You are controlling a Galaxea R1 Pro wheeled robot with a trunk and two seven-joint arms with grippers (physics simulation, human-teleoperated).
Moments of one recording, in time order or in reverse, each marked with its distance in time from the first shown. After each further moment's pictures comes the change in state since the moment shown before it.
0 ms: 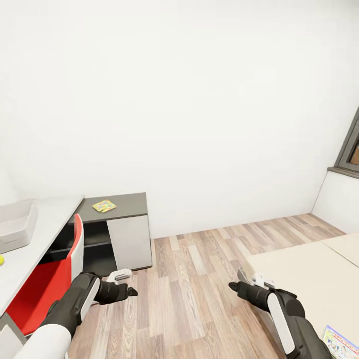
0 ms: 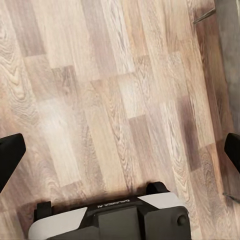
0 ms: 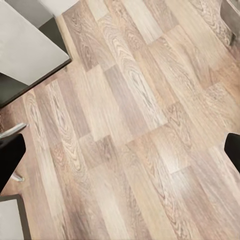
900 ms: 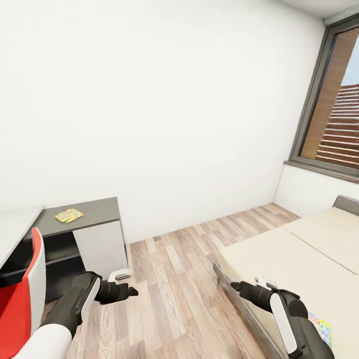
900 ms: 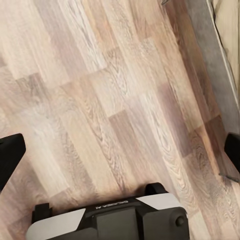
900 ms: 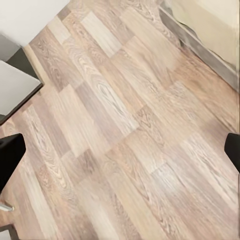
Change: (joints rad) left arm 0.000 -0.004 0.003 0.000 0.000 -0.002 -0.002; right arm 0.000 -0.001 -0.025 -0.001 -0.005 0.006 0.000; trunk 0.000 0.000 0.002
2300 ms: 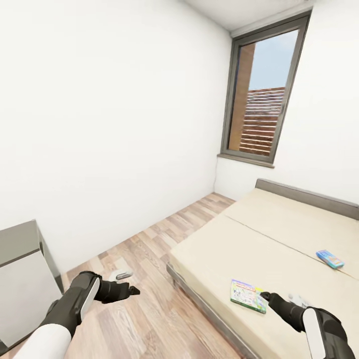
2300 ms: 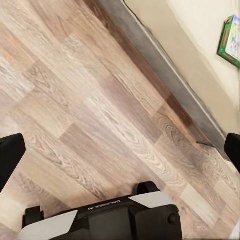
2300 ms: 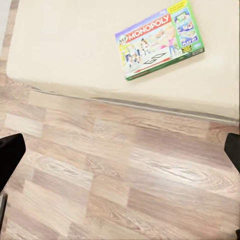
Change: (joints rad) left arm 0.000 0.005 -0.004 -0.001 0.000 -0.005 -0.055; right arm 0.000 -0.004 -0.352 0.067 -0.003 0.002 0.003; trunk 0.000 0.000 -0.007
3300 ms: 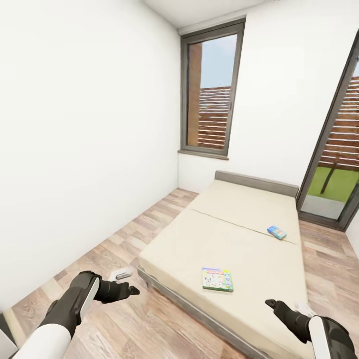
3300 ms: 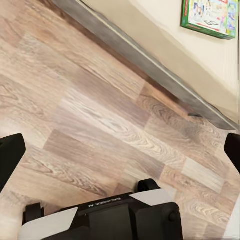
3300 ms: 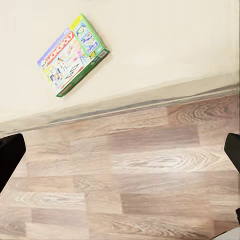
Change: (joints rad) left arm 0.000 0.002 0.001 0.000 0.000 -0.002 0.000; right arm -0.002 -0.002 -0.082 0.059 -0.001 -0.004 0.000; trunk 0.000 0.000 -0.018
